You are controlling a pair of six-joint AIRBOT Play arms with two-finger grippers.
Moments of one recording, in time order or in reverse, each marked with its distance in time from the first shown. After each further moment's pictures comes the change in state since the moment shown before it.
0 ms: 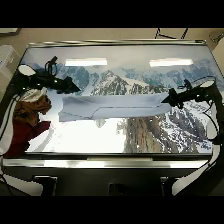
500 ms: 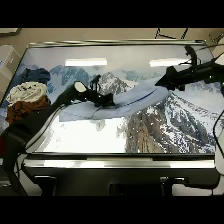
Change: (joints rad) left arm -0.403 -0.206 0.000 -0.026 0.300 -0.198; right arm 0.195 0.448 0.013 0.058 0.120 0.042
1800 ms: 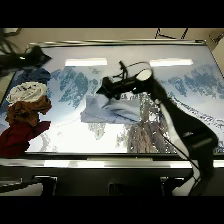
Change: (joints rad) left arm 0.538 0.546 0.001 0.189 0.016 -0.045; right arm 0.541 -0.340 0.000 0.356 -0.457 0.052
